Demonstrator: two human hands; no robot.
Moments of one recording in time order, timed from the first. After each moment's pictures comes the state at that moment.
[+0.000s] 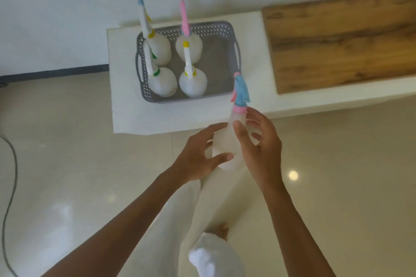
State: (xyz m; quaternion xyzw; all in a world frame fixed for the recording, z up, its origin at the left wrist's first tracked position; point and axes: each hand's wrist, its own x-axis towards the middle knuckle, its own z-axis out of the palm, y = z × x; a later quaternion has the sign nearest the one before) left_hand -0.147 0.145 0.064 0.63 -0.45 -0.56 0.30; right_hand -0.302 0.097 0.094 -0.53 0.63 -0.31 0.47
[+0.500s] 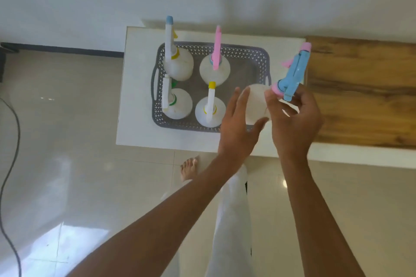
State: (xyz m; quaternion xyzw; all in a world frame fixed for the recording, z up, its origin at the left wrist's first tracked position) left_hand -0.150 -0.040 0.035 0.78 -0.39 -0.32 0.37; right_hand -0.229 -0.103 0.067 -0.58 0.62 -0.38 0.37
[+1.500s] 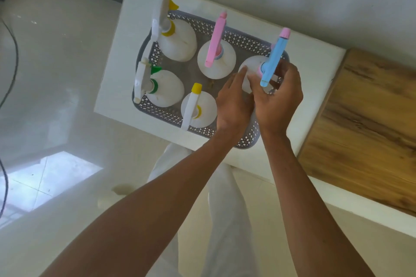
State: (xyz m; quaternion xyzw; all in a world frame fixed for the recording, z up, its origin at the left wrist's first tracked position) left_hand -0.142 -0.144 -0.047 0.87 -0.19 -0.27 0.36; right_hand -0.192 -0.205 -0.039 -0.72 0.51 -0.29 0.38
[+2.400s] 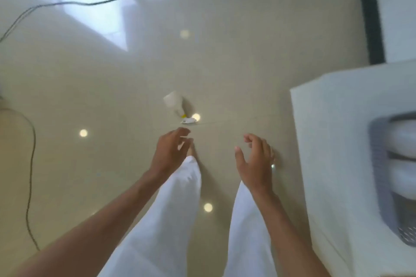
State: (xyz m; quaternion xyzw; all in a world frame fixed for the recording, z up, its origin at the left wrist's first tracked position) left_hand -0.226 0.481 -0.033 0.89 0.24 -0.17 0.35; right_hand -0.188 0.257 -0.029 -0.91 0.05 0.20 0.36
